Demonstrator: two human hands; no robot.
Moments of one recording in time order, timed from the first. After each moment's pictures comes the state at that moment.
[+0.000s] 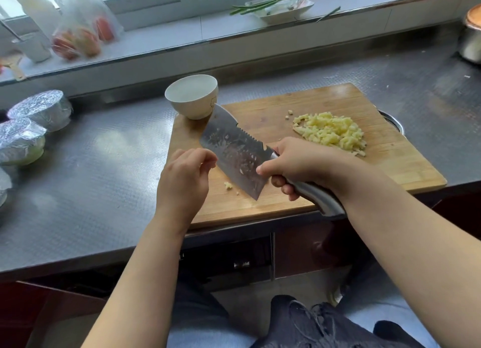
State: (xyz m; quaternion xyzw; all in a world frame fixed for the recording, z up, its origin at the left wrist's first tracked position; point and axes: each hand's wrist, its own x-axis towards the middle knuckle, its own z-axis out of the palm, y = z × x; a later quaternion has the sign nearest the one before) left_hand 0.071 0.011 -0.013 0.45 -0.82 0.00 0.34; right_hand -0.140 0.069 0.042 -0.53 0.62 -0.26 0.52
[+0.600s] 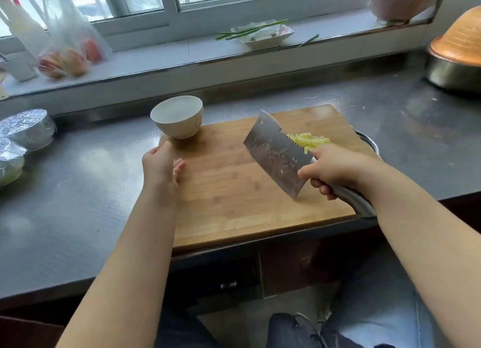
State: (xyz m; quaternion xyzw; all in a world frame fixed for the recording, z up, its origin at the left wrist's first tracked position) left_hand 0.043 -0.082 0.001 0.57 -0.30 -0.54 0.55; right_hand -0.219 0.077 0.050 -0.47 0.74 -0.23 0.42
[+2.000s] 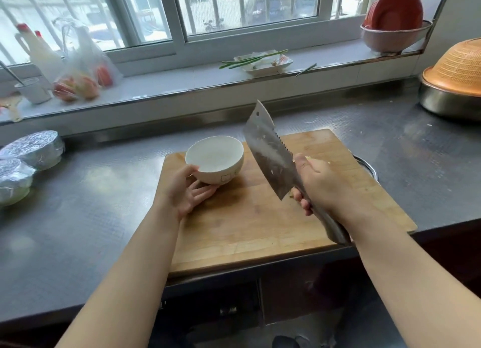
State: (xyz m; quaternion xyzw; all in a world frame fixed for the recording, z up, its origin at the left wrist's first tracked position) left_hand 0.026 -0.065 0.016 0.48 -0.31 -0.71 0.41; right_hand -0.201 0.073 0.047 -0.45 0.66 -0.45 0.40
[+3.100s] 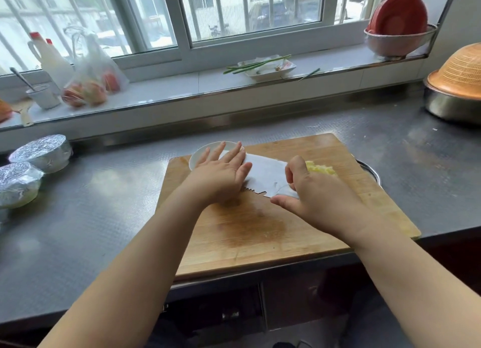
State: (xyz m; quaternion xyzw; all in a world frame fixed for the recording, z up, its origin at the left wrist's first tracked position) left_hand -0.025 -0.047 0.052 0.46 -0.89 0.00 -0.03; right_hand -0.195 0.087 0.056 -0.70 0.70 -0.16 0.04
